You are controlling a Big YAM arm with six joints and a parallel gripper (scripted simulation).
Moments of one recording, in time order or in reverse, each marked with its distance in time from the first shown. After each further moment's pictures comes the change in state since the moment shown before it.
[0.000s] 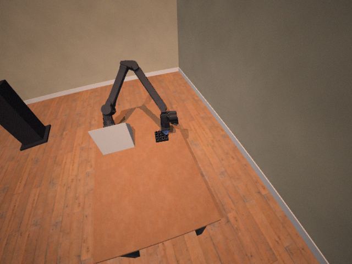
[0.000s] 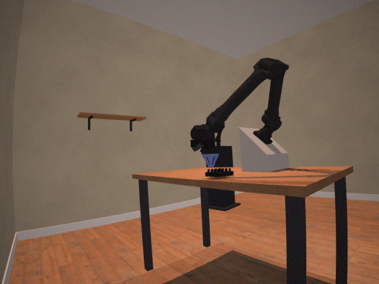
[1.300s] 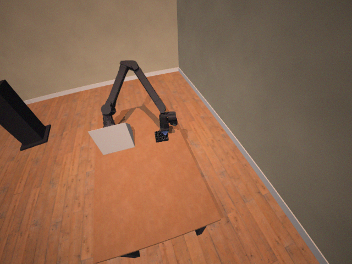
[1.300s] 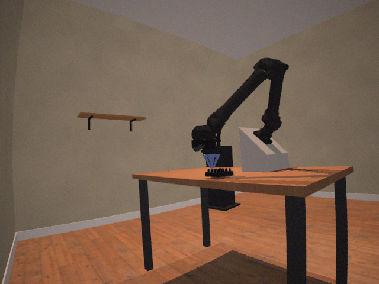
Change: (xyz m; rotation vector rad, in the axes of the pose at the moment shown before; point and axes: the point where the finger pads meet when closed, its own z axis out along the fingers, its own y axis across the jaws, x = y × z) arm 0.008 -0.002 0.002 0.000 0.005 0.005
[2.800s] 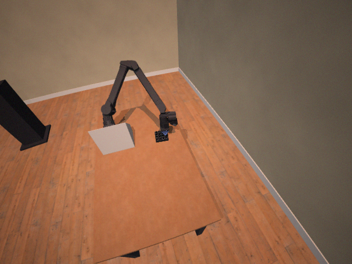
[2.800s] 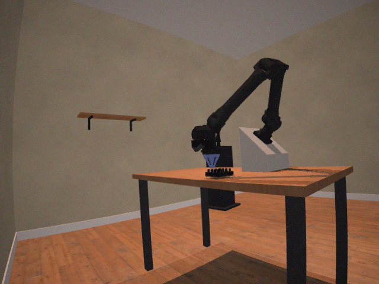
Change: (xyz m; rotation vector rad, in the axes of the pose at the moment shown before) arm -0.001 0.000 0.000 0.000 0.000 0.000
